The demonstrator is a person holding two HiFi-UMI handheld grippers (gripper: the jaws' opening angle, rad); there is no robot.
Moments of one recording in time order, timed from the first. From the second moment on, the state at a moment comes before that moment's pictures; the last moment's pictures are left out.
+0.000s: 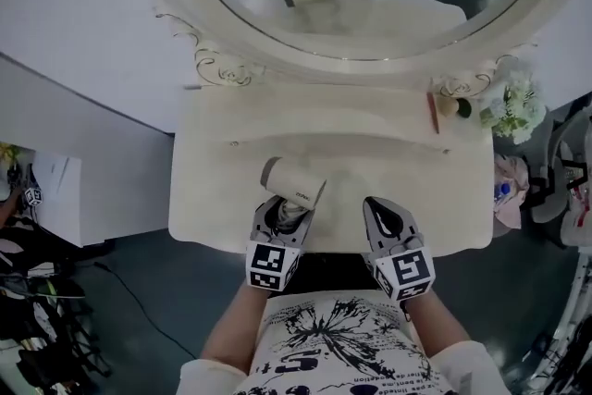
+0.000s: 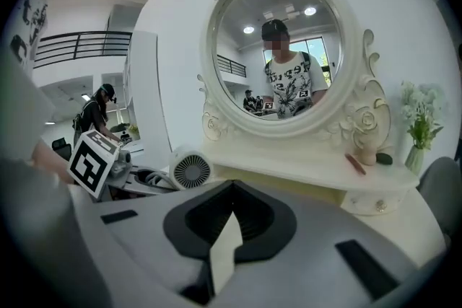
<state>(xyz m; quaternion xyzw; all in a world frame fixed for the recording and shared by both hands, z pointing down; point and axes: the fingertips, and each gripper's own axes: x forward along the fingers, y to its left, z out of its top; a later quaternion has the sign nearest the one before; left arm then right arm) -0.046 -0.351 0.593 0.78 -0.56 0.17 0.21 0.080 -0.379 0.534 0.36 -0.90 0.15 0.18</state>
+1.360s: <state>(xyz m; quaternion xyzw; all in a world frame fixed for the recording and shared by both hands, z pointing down) -0.018 -0.406 0.695 0.74 -0.53 0.30 0.29 0.106 -0.417 0.551 0.35 -0.90 0.18 0.19</state>
